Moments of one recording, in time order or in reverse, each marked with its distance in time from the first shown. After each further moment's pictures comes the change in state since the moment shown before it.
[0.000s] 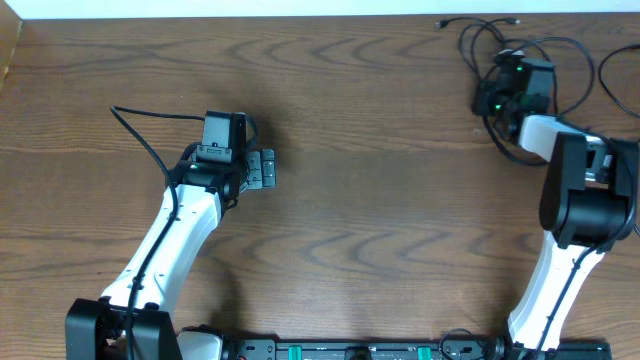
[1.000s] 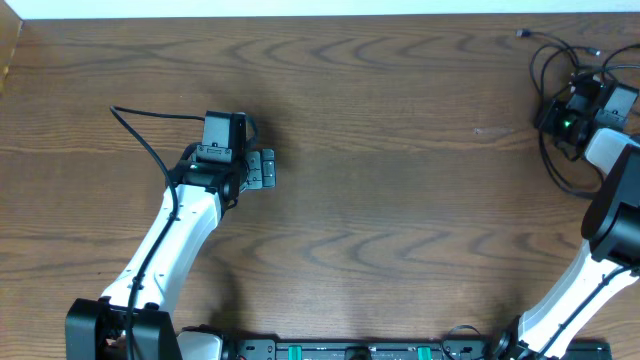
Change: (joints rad) left arm 0.000 0.000 0.000 0.000 0.000 0.000; right arm -0.266 -0.083 -0.029 -0.184 -0.138 -0.002
